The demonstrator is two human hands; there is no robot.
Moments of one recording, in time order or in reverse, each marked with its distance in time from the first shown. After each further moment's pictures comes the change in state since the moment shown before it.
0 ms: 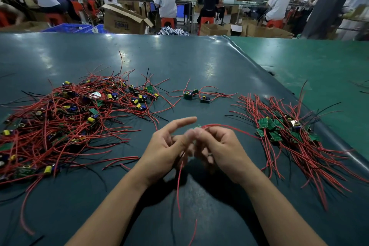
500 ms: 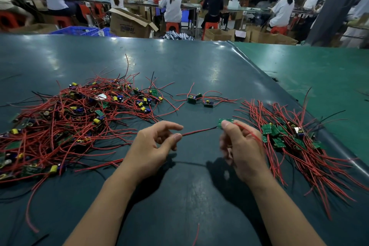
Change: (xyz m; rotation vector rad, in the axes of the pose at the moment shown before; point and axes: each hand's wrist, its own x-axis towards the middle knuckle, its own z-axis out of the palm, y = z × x) left_hand -0.003 0.008 -0.032 0.590 0.216 0.177; right_hand 0.004 -0.007 -0.014 0.078 0.364 -0.053
